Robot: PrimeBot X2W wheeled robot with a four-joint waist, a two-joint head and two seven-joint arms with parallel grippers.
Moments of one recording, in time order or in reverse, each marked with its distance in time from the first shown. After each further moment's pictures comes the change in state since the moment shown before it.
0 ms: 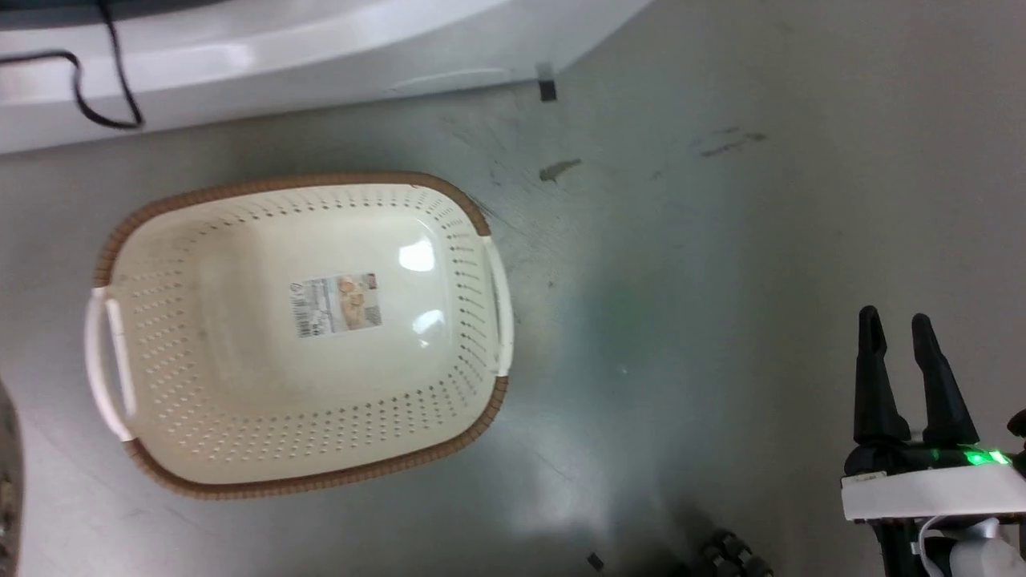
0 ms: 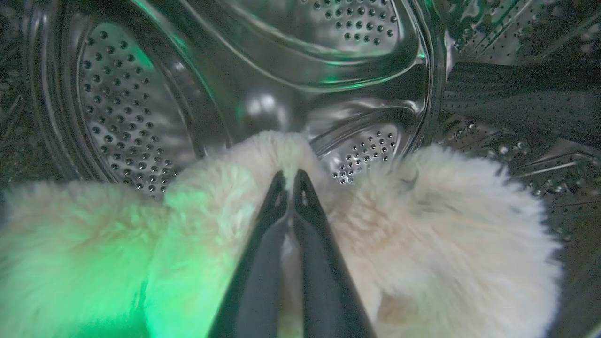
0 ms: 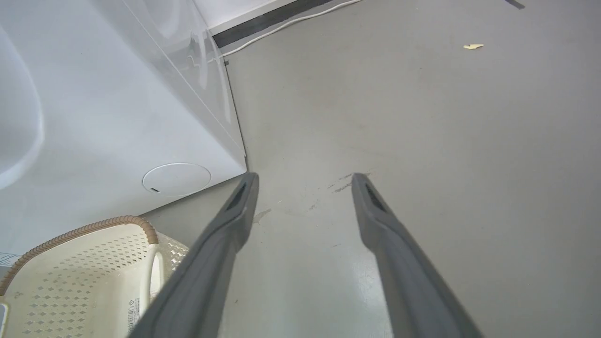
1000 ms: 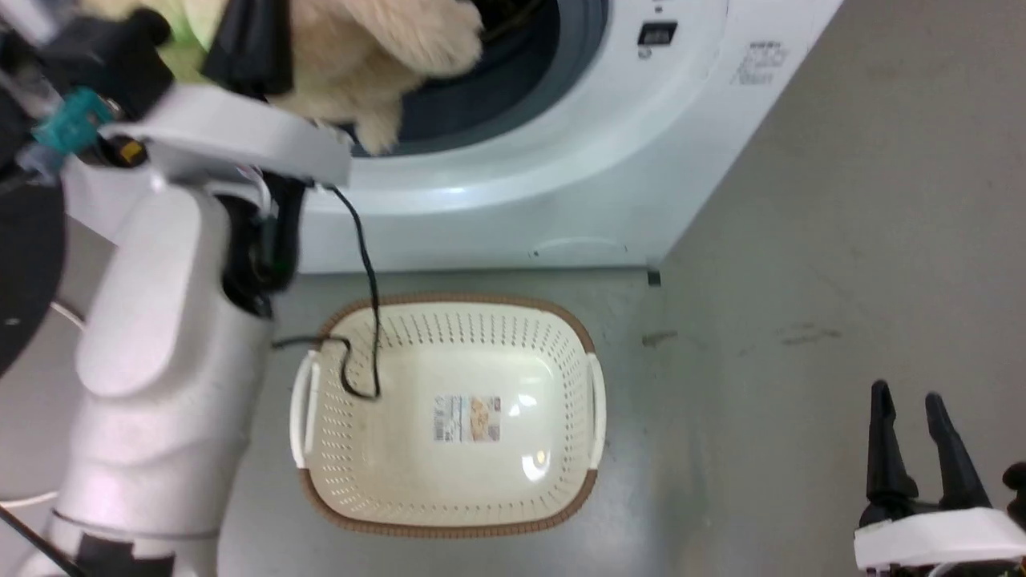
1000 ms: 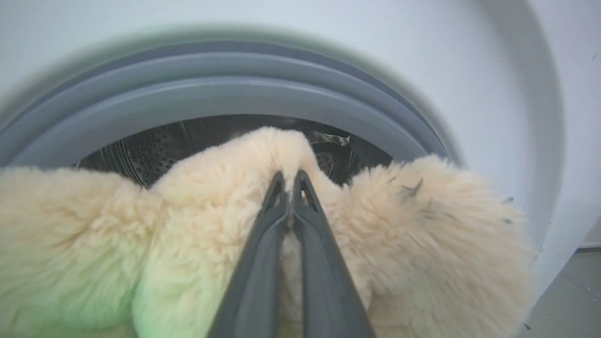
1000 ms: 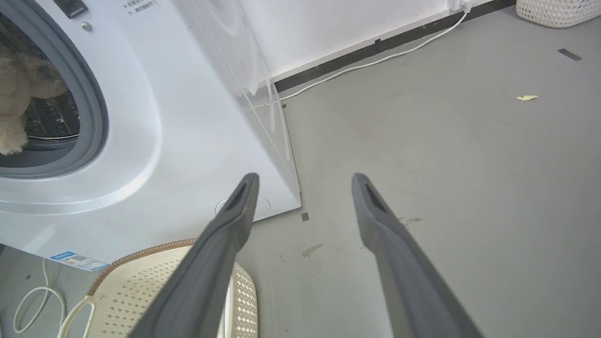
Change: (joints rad) left arm 0.514 -0.206 -0.078 -0.239 -0.114 0.074 0.046; right arm 0.064 0.000 -0.076 0.134 -0.071 0.000 0.000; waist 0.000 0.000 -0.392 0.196
